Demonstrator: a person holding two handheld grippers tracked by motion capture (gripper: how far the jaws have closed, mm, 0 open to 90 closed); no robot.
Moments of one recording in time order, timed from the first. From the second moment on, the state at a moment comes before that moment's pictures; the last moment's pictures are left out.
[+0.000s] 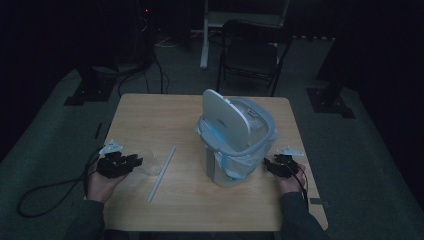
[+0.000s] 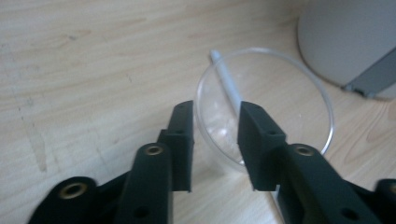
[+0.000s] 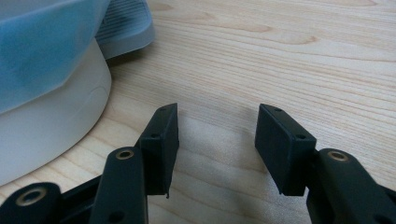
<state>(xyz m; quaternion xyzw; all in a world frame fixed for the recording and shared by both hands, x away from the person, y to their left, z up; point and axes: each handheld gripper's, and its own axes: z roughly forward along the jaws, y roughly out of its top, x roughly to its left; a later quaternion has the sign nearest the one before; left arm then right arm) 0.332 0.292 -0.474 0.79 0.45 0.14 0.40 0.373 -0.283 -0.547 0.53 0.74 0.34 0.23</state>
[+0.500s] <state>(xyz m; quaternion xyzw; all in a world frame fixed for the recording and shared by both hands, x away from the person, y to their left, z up) 0.325 0.293 -0.481 0.78 0.47 0.20 0.37 0.373 -0.283 -0.547 0.53 0.74 0.34 0.23</state>
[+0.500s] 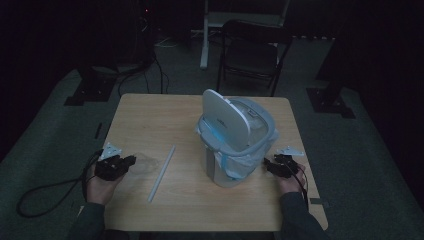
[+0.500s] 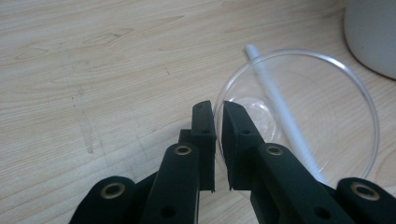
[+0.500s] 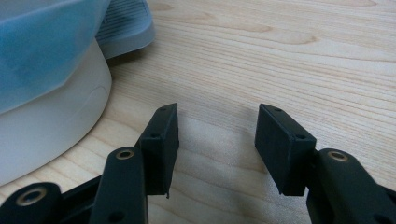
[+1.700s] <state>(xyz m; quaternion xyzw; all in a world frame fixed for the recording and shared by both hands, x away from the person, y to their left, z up) 0.346 0.273 -0.469 0.79 0.44 0.19 0.39 0.373 -0.283 -0.547 0.53 0.74 0.34 0.23</state>
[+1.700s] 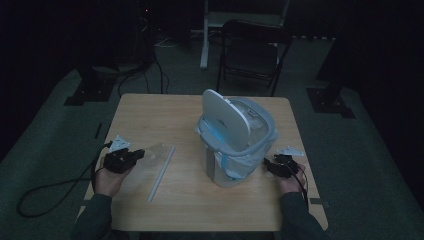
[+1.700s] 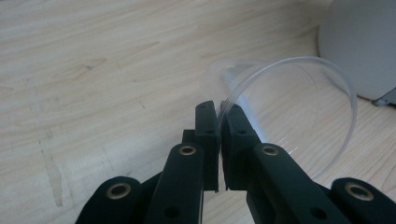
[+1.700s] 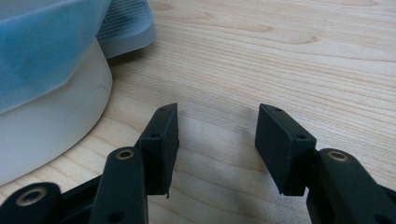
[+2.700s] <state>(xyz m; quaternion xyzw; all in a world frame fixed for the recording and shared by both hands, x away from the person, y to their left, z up) 0.378 0.259 -0.412 0.77 0.40 0.21 0.44 0.373 -0.283 -0.547 0.53 0.74 0.34 0.23</state>
